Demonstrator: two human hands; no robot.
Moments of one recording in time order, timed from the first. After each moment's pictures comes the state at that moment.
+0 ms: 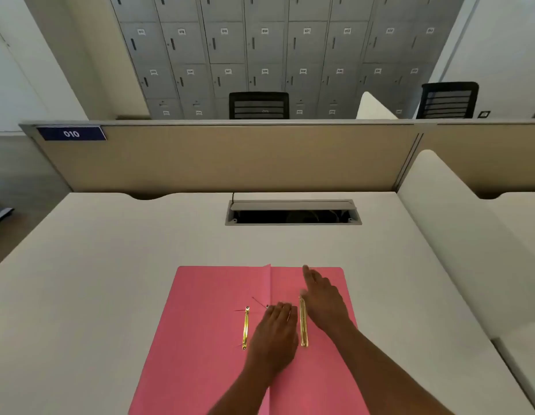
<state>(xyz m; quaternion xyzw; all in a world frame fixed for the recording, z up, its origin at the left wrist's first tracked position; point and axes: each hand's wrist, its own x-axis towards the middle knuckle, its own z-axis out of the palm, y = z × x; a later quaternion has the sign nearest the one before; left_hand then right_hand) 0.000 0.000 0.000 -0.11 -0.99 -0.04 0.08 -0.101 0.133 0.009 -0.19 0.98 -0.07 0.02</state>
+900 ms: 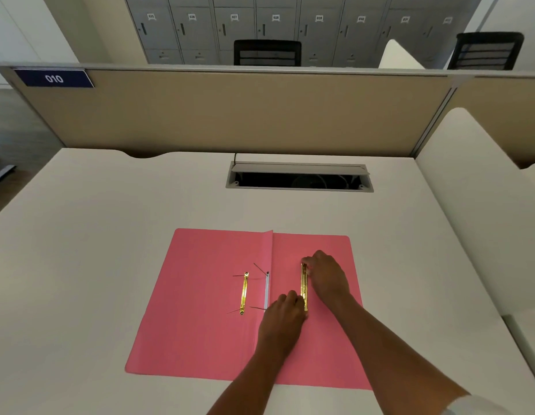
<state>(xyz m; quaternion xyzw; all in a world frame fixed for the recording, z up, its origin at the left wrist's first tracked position) 0.009 0.032 -0.031 -0.07 -0.99 -0.09 0.02 -0.115 0.139 -0.029 -0.19 0.97 -0.10 0.06</state>
